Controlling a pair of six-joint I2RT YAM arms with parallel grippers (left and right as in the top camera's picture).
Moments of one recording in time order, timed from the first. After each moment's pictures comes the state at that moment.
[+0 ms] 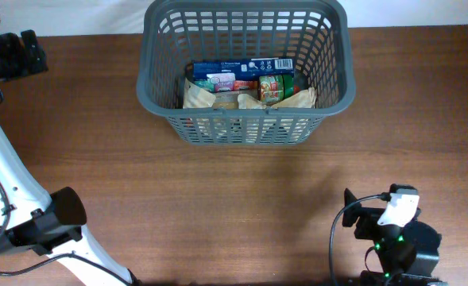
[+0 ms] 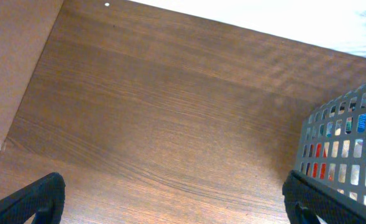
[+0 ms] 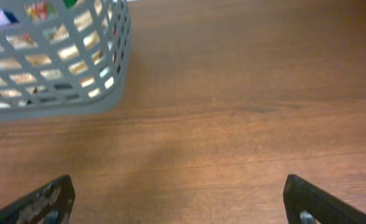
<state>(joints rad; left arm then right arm) 0.41 2.06 2.72 -1.59 0.11 0.11 -0.16 0.09 0.28 -0.66 -0.13 0.04</state>
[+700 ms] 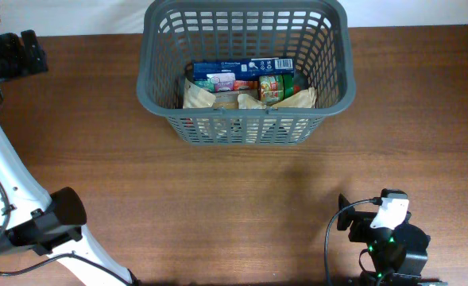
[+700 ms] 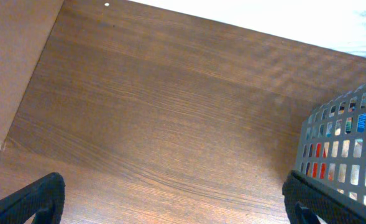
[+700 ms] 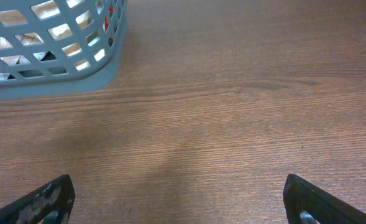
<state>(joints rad) 0.41 2.06 2.72 -1.59 0.11 0.11 -0.16 0.02 0.17 -0.65 -0.13 0.04</state>
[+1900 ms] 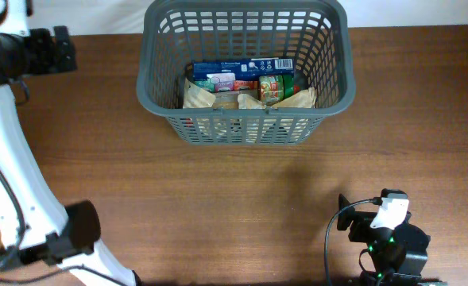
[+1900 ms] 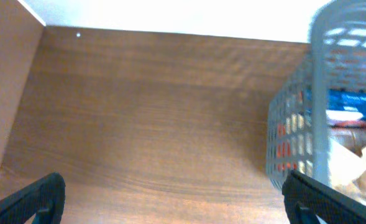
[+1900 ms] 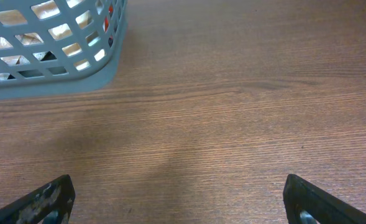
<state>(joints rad) 0.24 1.91 2.63 -1.57 0.06 0.12 -0.16 0.02 0.17 -0.65 -0.13 0.04</state>
